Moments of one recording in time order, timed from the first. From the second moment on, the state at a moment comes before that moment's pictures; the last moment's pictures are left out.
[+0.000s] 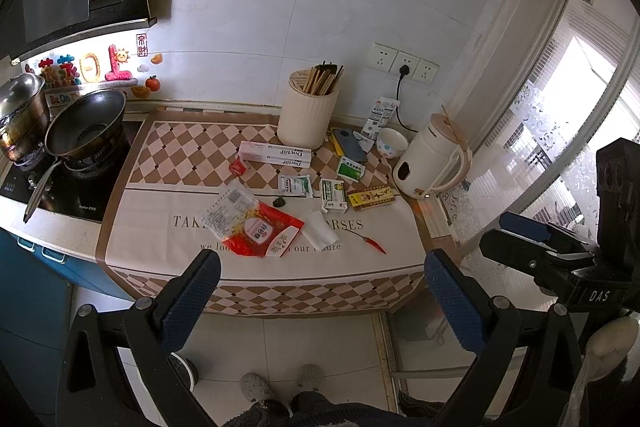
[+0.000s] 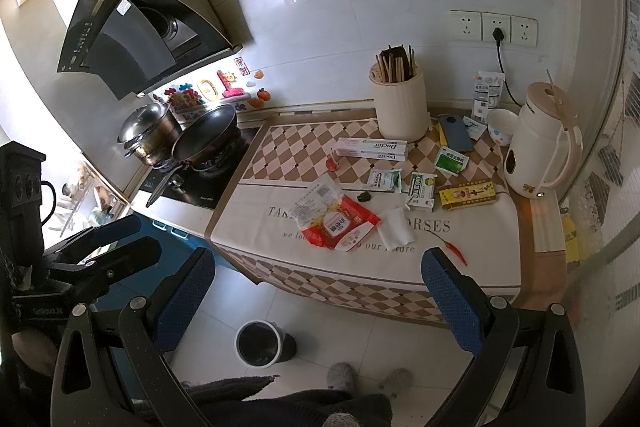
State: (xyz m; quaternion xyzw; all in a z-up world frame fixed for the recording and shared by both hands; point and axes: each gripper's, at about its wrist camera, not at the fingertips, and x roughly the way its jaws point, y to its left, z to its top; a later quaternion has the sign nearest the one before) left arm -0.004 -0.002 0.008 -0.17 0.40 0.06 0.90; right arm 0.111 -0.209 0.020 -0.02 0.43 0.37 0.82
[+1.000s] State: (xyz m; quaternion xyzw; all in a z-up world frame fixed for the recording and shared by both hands) left arm -0.002 -0.006 0.012 -0.16 0.39 0.10 0.90; right arm 0.108 -0.198 0.020 -0.02 0.44 0.38 0.82
